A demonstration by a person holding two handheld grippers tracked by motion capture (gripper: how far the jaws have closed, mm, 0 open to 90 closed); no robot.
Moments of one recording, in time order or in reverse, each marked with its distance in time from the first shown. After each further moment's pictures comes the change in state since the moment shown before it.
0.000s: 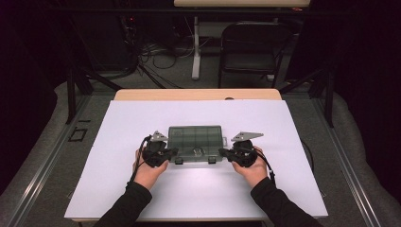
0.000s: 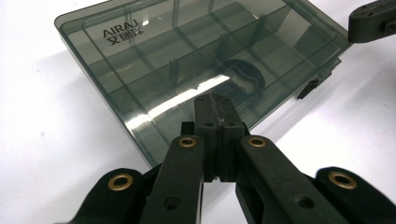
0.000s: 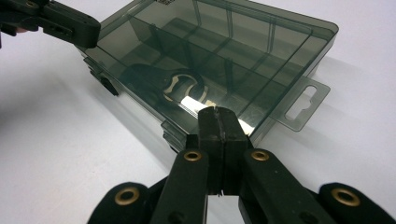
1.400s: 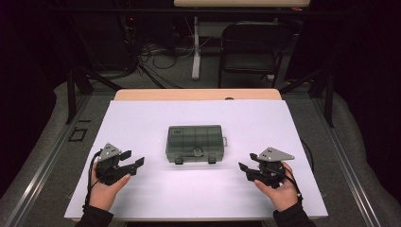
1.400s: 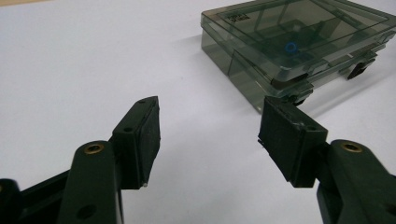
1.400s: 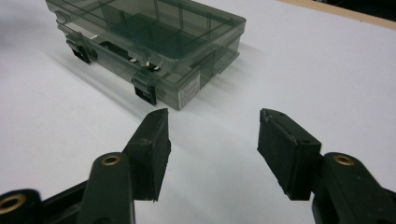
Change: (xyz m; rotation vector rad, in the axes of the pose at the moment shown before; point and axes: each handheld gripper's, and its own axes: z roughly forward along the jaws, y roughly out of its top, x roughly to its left) left arm 0.048 -0.071 -0.097 -0.175 0.162 -0.054; right arm 0.007 -0.045 -0.081 -0.085 -0.202 -0.079
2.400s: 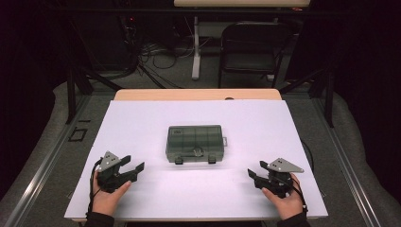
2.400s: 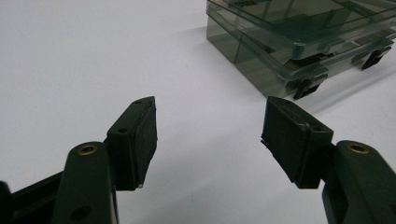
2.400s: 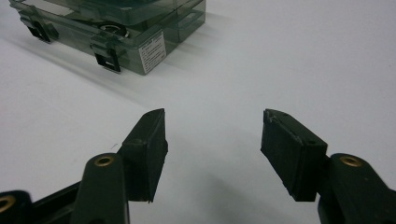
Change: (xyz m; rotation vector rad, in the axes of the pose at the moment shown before) left arm 0.001 -0.027 0.013 -0.046 0.008 0.007; right arm -0.015 -0.046 -0.001 -0.036 -0.073 0.067
